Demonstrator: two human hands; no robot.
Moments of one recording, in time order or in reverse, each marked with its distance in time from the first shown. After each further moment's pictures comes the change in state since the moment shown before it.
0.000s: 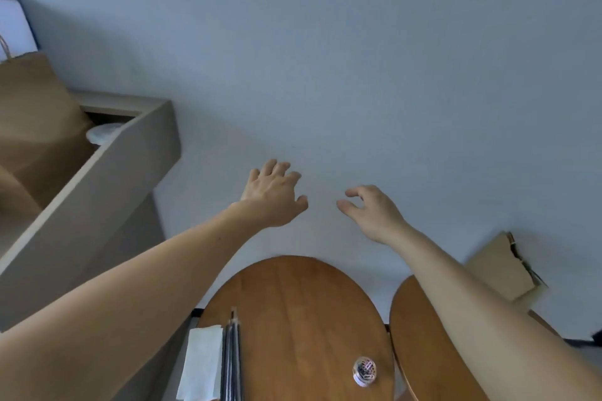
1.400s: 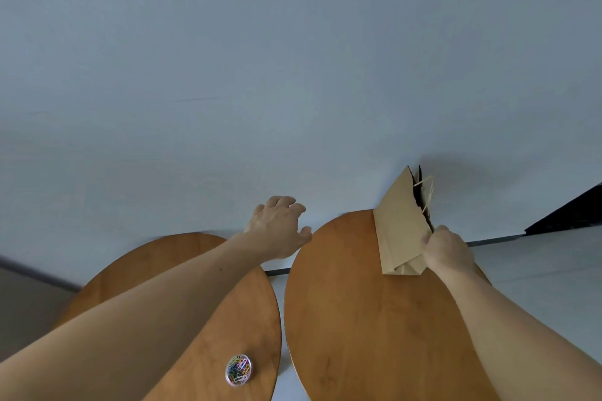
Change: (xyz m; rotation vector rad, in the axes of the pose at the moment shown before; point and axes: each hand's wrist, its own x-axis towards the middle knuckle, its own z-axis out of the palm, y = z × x) left_hand 0.187 0.352 0.228 -0.083 -0.465 0.149; right_hand -0.005 0.566 -0.077 -0.284 0.026 0.834
